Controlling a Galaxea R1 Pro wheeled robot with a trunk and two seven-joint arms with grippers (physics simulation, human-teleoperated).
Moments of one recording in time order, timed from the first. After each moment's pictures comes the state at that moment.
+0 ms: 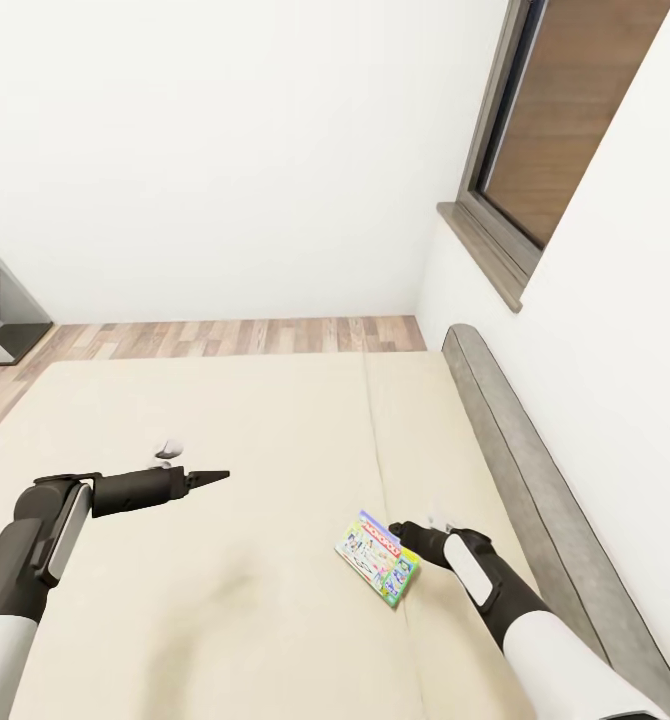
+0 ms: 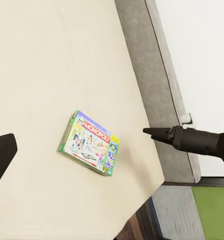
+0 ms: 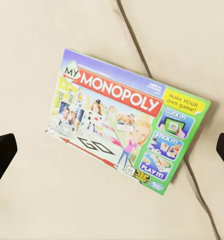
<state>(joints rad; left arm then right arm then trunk) -0.62 0.28 0.17 -1.17 0.14 0.93 -1.07 -0.68 0.01 0.13 -0.61 -0.65 0.47 -0.09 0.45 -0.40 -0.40</state>
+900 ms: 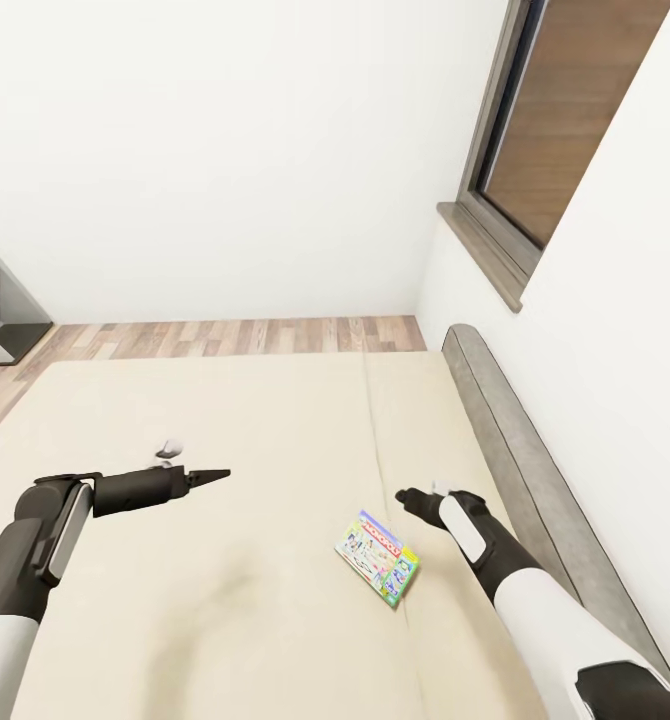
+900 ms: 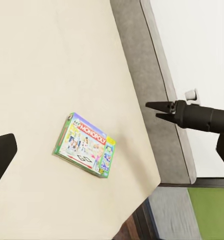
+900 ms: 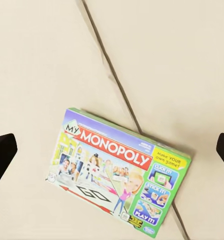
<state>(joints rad) -0.62 0.28 0.17 -1.17 0.15 0.93 -1.07 -0.79 0.02 0.13 -0.61 -0.65 0.48 -0.23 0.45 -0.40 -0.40</state>
